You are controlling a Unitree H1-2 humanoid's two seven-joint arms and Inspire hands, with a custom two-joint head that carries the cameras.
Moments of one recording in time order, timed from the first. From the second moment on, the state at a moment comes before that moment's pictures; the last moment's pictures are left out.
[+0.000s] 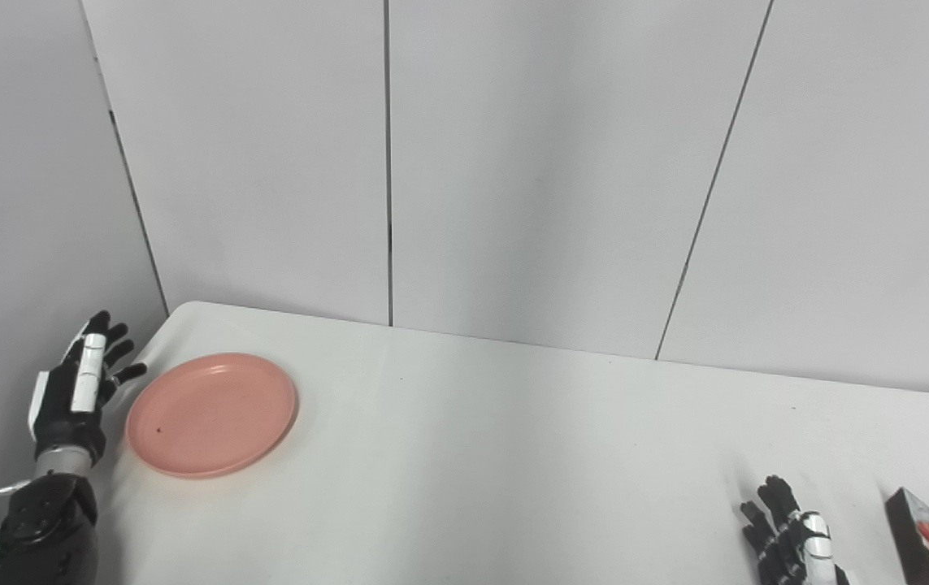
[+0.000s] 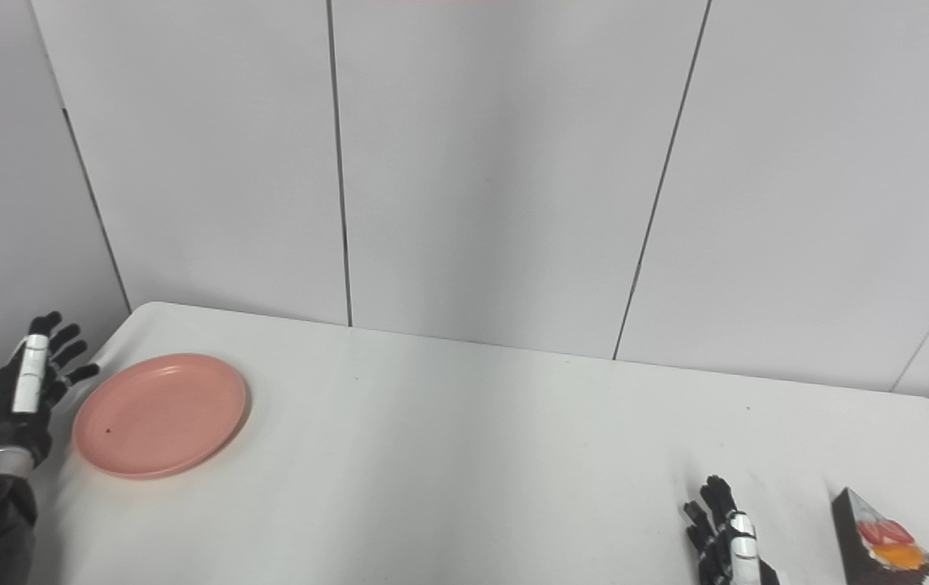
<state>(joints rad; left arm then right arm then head) -0.59 0.48 0.39 0.89 -0.27 -0.33 -0.04 -0.12 -0.09 -0.12 -0.02 0.28 0.05 0.09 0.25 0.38</state>
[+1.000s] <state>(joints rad) -0.52 0.36 0.38 0.62 -0.42 -0.09 -0.10 -0.11 -0.10 -0.11 -0.05 0.27 0.08 0.08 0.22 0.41</state>
